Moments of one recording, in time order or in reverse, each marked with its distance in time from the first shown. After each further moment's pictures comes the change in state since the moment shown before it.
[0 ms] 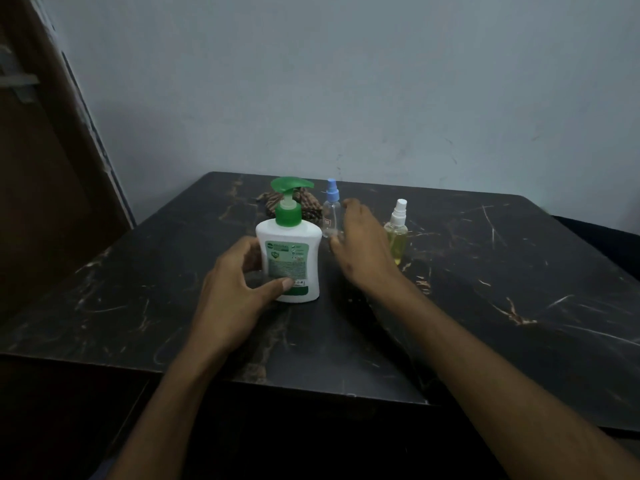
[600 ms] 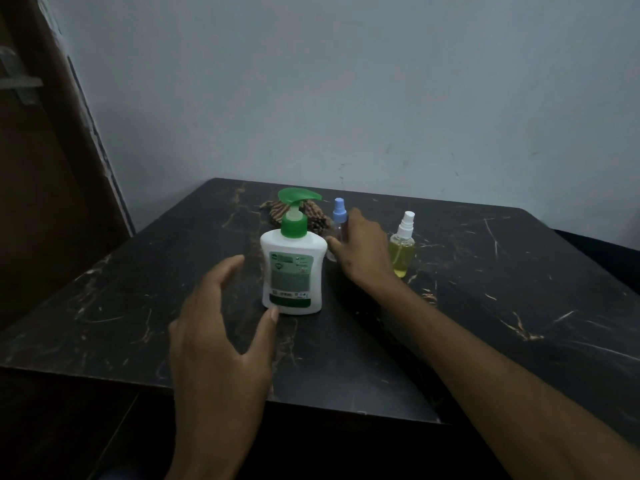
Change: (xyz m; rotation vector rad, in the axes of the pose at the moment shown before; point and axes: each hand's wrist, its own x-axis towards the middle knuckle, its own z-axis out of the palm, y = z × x) left_hand -0.072 0.027 0.000 0.217 0.400 0.093; right_hand 0.025 0.010 0.019 0.044 0.013 0.105
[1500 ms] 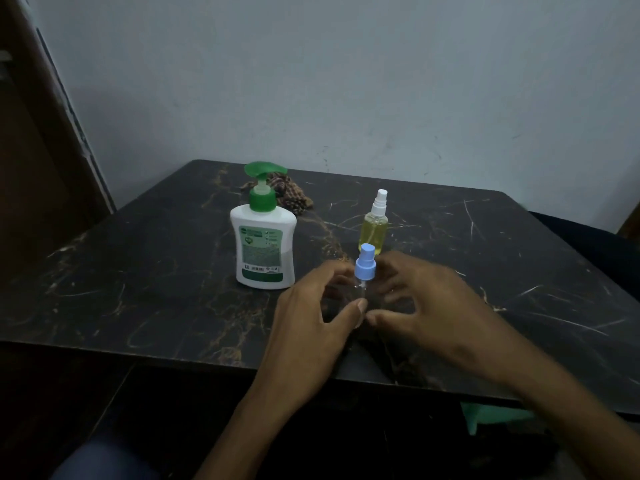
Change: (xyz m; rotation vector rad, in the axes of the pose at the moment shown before) left_hand -0.020 0.041 0.076 -0.366 -0.468 0.105; right_hand -0.134 0.018 -0.146 0.014 -0.389 -0.118
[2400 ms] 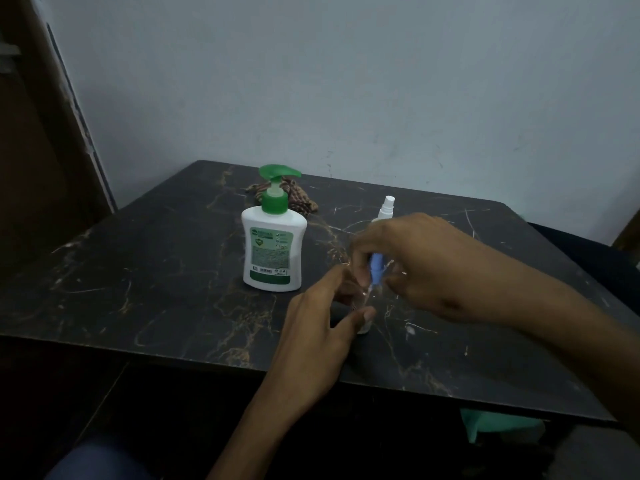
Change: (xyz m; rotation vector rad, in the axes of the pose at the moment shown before) left_hand 0.000 -0.007 -0.001 -0.097 -0.063 0.012; right_hand 0.038 -0.057 -0.044 -0.430 -0.222 -0.172
